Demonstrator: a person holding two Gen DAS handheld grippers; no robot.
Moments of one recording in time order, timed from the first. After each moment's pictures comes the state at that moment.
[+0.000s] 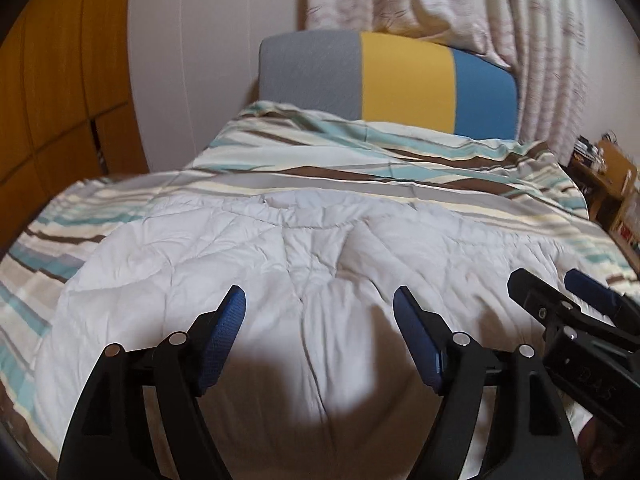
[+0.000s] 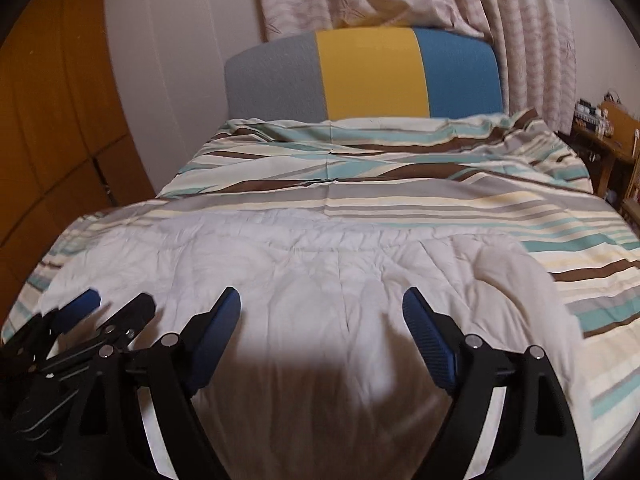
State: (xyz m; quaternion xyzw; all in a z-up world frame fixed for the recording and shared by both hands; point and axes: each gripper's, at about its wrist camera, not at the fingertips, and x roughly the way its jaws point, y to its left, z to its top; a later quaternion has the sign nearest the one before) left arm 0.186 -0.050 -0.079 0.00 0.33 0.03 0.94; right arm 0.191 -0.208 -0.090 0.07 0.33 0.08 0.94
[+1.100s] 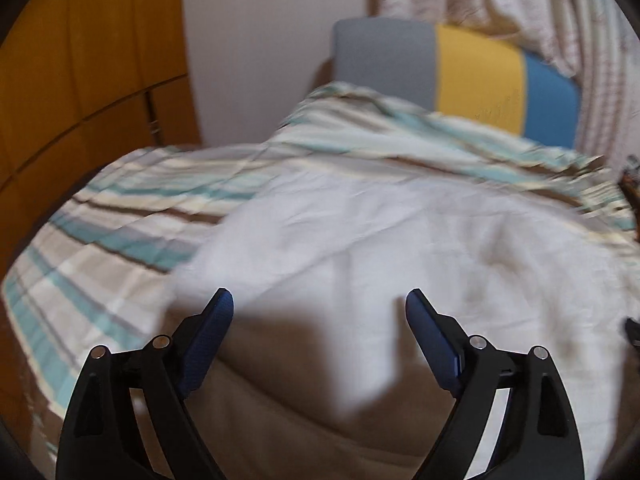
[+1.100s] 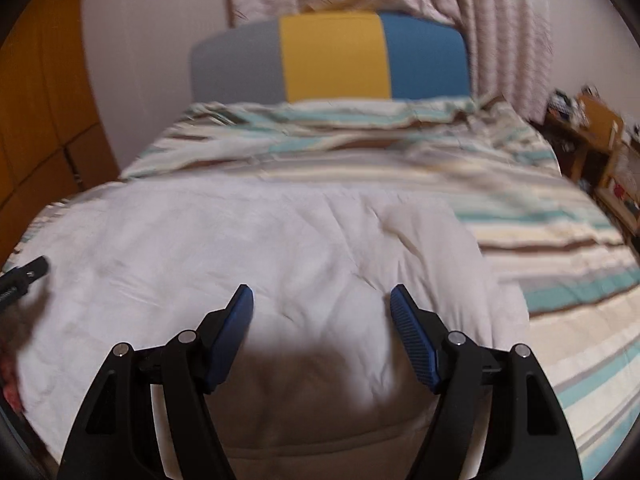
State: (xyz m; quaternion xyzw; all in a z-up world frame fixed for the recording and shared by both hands) left arm 0.196 0.051 -0.087 -0.02 0.37 0.14 0.92; right arm 0.184 -0.261 -0.124 0.06 0.37 0.02 0.93
